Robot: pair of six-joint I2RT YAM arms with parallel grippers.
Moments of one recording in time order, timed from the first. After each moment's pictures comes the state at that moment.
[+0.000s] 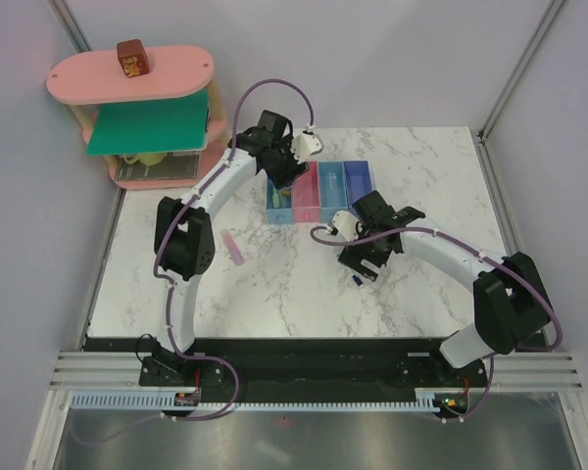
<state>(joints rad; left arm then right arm) -0.44 2.16 2.00 -0.72 0.16 0.70 0.54 1.51 1.03 -0.72 -0.03 -0.53</state>
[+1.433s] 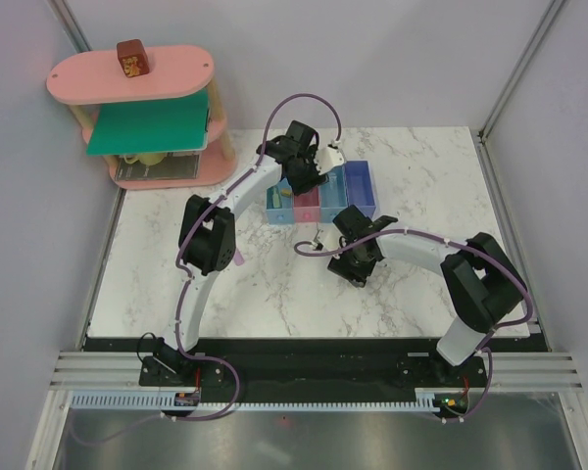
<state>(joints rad) -0.53 2.35 2.15 -0.72 0.09 0.77 0.64 1.68 1.01 -0.63 -0.08 -0.46</state>
